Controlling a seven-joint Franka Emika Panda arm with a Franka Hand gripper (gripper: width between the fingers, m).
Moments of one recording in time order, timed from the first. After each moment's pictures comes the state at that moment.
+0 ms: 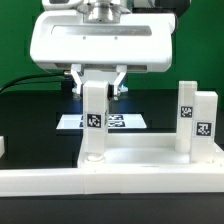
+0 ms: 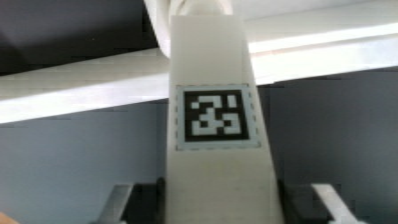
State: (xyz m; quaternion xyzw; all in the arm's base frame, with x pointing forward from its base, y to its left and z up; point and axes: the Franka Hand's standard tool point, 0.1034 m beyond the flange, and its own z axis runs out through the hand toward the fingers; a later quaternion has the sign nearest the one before) arm 0.631 -0.047 0.122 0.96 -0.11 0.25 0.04
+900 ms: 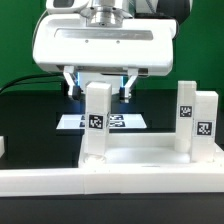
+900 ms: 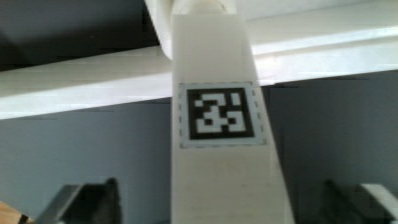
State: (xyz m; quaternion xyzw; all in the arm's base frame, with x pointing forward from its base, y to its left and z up) arm 0.628 -0.045 0.121 0.96 -0.11 0.26 0.04
